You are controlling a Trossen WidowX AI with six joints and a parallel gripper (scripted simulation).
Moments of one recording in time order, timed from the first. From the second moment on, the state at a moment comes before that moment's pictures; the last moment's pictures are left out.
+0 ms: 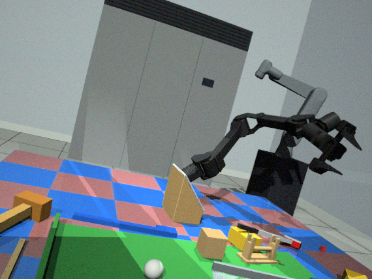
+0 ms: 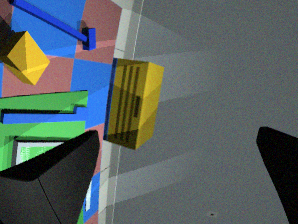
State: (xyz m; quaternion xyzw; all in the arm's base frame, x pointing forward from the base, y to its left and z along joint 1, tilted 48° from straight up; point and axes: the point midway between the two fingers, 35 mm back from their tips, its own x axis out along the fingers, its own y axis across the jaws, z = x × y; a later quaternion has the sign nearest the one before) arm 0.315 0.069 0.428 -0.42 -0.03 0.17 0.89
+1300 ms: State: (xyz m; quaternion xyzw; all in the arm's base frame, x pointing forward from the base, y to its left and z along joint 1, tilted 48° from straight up) arm 0.225 0.199 0.165 -0.27 0.18 0.68 0.66
